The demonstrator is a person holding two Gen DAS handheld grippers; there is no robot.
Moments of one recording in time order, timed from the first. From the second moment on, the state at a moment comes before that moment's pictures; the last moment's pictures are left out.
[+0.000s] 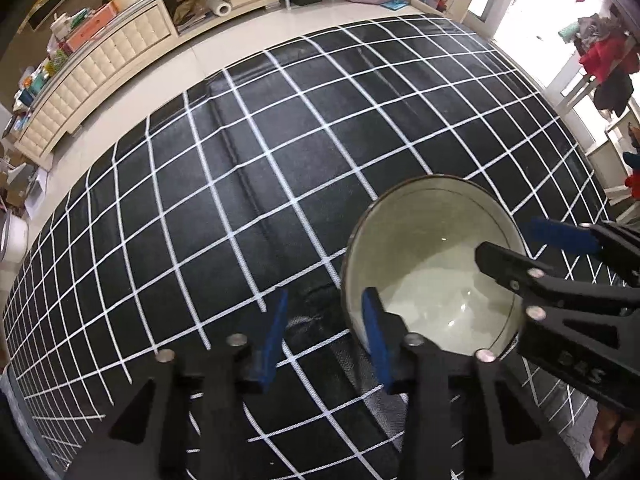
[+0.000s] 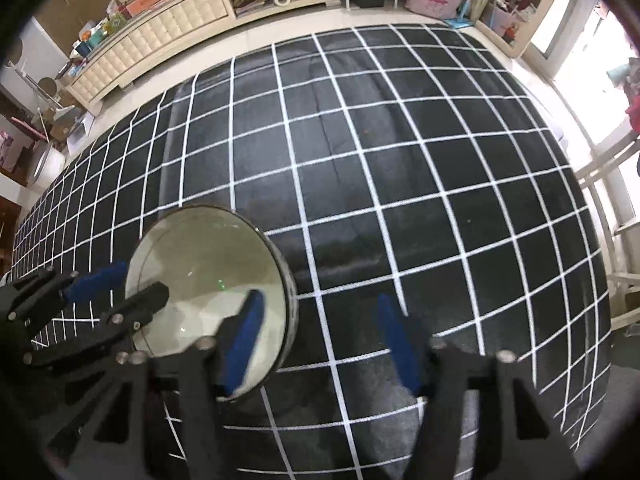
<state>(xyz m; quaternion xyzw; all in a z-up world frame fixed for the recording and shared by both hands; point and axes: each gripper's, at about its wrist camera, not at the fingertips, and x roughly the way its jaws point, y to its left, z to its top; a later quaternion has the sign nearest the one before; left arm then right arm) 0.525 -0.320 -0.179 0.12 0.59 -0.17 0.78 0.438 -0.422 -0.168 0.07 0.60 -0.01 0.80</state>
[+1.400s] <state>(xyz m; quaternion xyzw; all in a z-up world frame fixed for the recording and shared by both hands) 0.427 -0.219 -0.058 0.11 0.55 -0.13 0.82 0.361 -0.321 -0.062 0.08 0.57 0.07 0.81</state>
